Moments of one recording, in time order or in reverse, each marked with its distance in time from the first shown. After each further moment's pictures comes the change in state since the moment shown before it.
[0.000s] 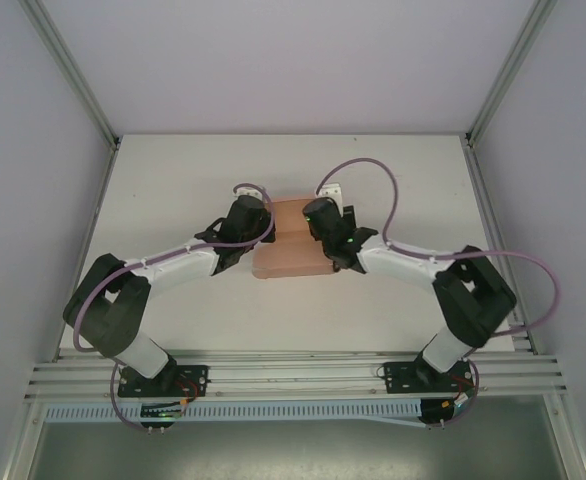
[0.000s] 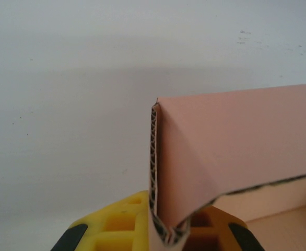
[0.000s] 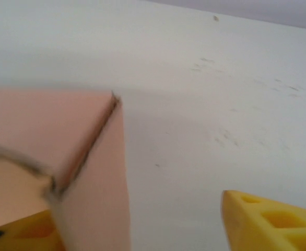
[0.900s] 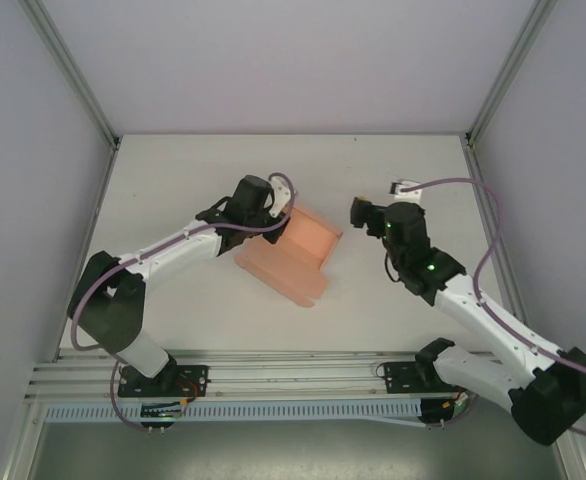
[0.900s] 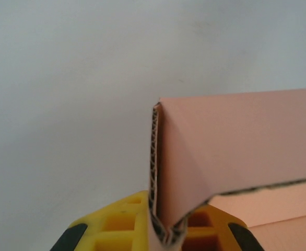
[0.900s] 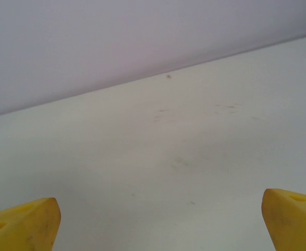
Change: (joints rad) left arm 0.002 0.053 0.275 -0.369 0.316 0.633; right arm -0.223 -0.624 -0.230 -0.134 -0.131 0.169
